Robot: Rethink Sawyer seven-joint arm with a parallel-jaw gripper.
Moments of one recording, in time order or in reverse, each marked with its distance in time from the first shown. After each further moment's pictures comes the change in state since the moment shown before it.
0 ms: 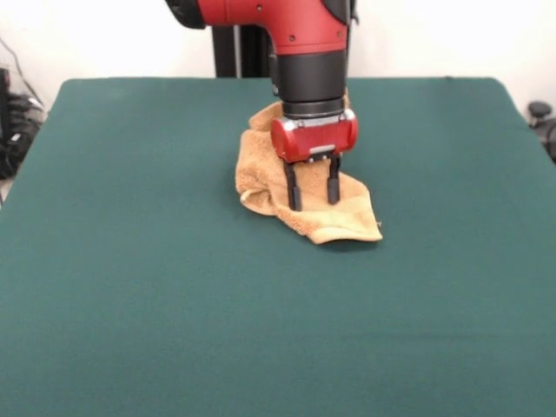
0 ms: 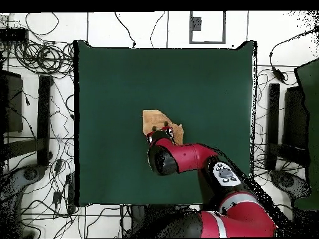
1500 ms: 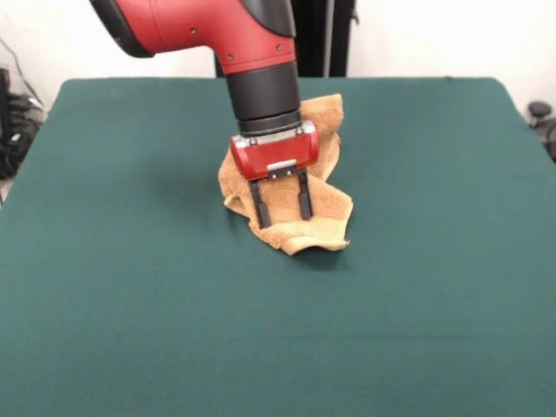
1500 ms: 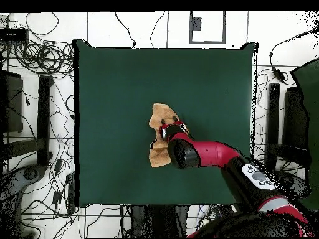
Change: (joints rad) arm -0.295 0.052 0.240 -0.011 -0.059 0.077 0.000
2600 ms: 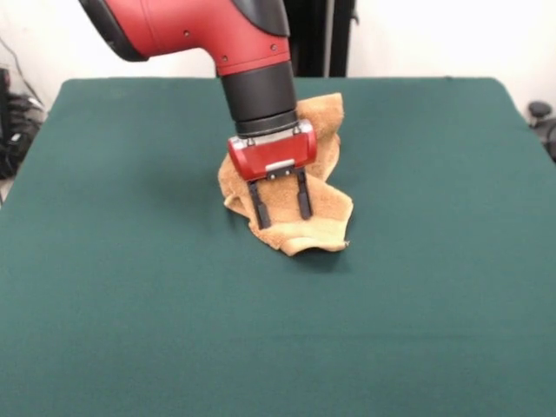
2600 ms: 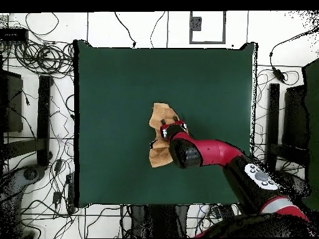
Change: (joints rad) arm -0.014 0.000 0.021 -0.006 -0.032 0.023 0.000
